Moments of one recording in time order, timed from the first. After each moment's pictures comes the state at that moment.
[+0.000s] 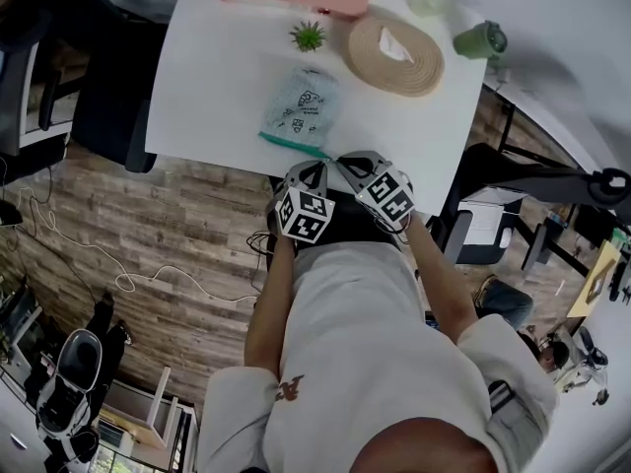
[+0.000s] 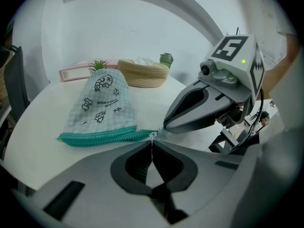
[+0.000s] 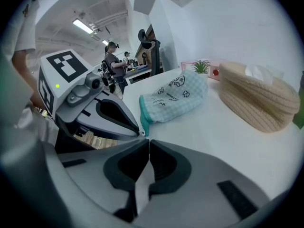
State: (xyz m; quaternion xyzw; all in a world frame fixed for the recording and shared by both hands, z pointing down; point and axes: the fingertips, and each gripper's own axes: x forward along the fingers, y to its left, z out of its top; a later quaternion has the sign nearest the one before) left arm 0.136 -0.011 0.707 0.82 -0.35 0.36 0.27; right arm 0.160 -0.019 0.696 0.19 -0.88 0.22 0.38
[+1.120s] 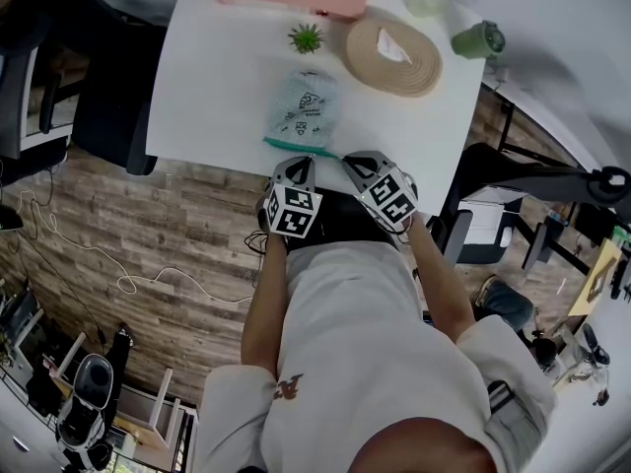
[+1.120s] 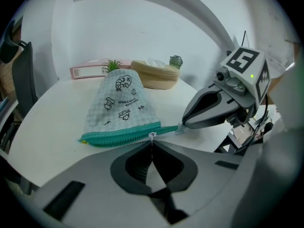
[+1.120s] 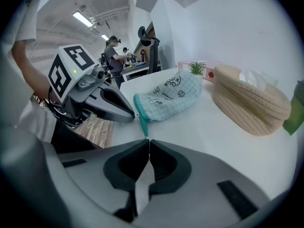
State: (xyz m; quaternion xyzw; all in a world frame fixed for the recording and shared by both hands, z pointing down) left arm 0.107 -0.027 0.707 0.81 -0.38 0.36 0.28; right arm 0.173 -0.023 0.696 0.21 -0.87 0.20 0.40
